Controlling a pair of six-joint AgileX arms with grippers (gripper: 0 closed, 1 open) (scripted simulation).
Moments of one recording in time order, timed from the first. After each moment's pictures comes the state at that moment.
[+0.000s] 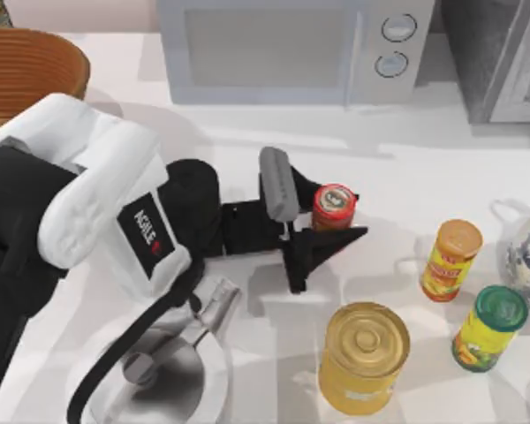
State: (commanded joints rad) left arm -0.51 2.57 1.14 1.41 0.96 0.03; right arm 0.00 0.00 0.00 0.00 0.00 0.00
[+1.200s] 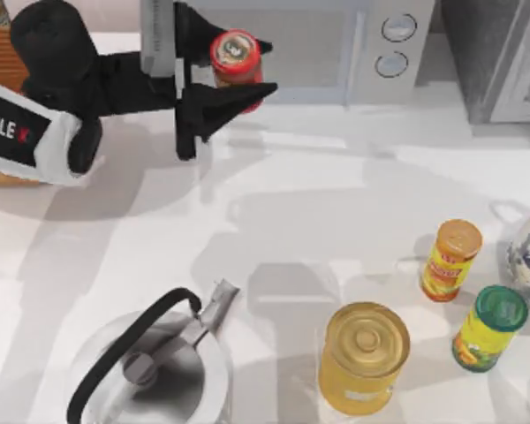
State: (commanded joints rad) left arm -0.23 2.19 1.21 1.21 1.30 0.03; right arm 0.00 0.00 0.00 0.00 0.00 0.00
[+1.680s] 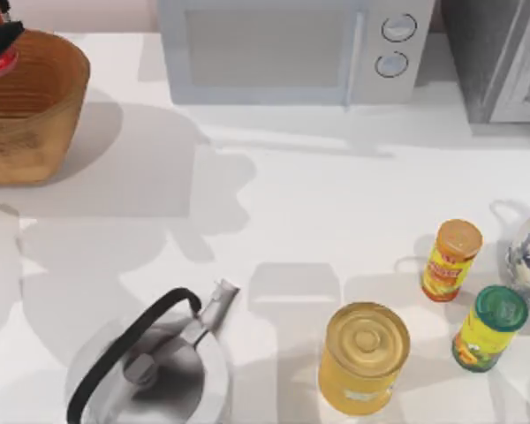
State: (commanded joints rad) left arm 0.31 2.01 1.18 0.76 1.36 0.02; right arm 0.00 0.00 0.00 0.00 0.00 0.00
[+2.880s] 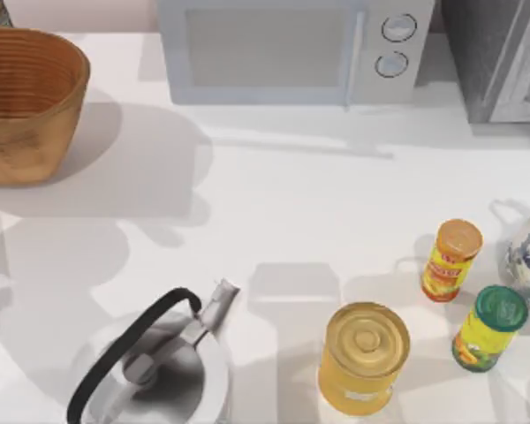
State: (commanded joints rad) left arm 0.41 2.00 1.26 0.69 1.24 0.05; right arm 0.00 0.00 0.00 0.00 0.00 0.00
